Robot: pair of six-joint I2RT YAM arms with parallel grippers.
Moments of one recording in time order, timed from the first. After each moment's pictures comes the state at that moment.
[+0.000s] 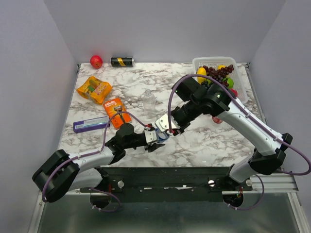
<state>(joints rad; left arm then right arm) -0.77 1.16 0.31 0.65 0.56 0.31 0.94 1.54 1.86 -1.36 -0.56 -1.27</state>
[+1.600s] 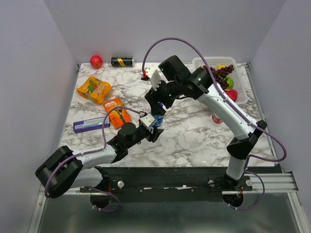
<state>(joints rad) -0.79 1.21 0.34 0.73 0.09 -0.03 0.86 1.83 2.17 -1.21 -0.27 -0.17</state>
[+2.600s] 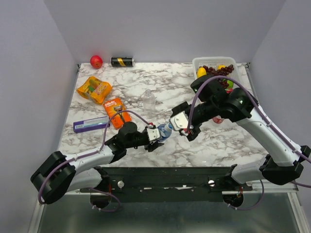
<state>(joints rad) -0.79 1.13 0.36 0.48 0.46 0.30 0.87 1.37 1.78 -1.29 -0.57 -1.23</state>
